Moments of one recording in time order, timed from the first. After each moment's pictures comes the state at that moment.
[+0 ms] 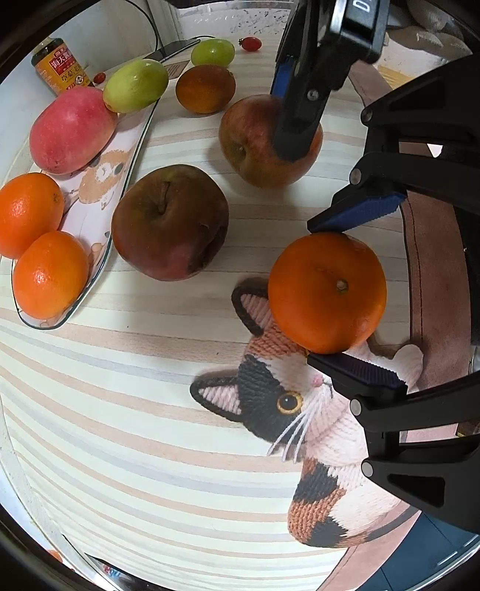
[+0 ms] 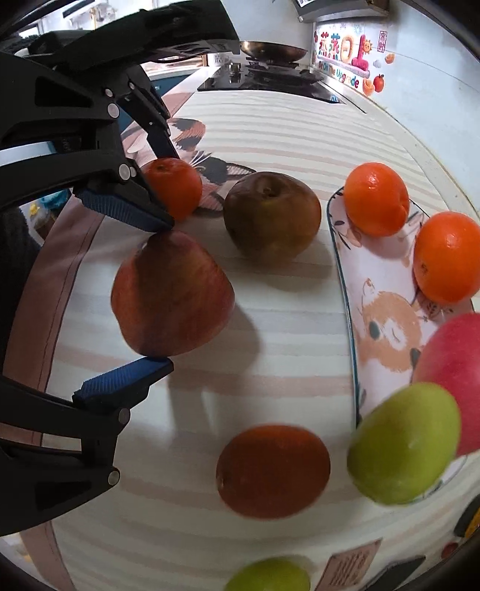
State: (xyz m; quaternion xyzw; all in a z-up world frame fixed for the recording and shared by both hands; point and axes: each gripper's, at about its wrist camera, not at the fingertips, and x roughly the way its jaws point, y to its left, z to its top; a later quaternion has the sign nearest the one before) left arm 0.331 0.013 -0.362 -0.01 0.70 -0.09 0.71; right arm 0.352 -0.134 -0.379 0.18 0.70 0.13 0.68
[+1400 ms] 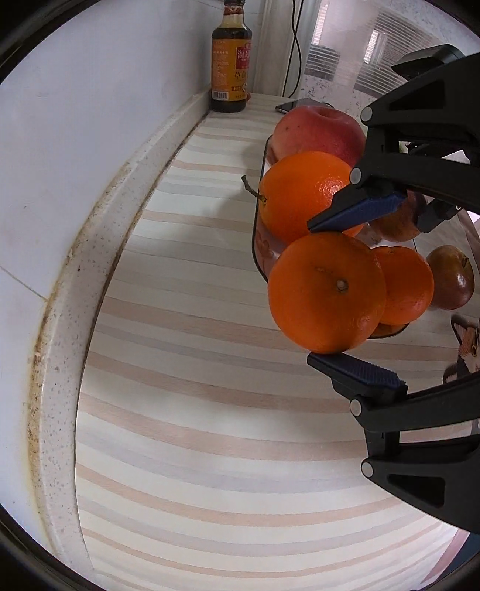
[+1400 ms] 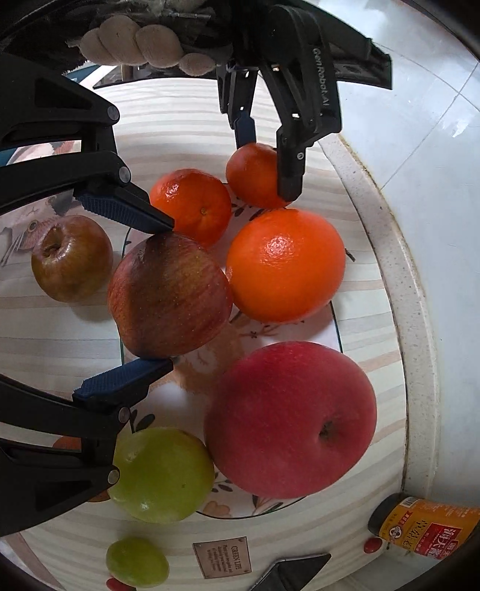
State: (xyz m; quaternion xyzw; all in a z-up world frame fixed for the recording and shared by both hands) left arm 0.583 0.040 -0.340 -0.15 0.73 -0.13 0.65; right arm 0.461 -0.125 -0.342 0.19 0.63 0.02 0.76
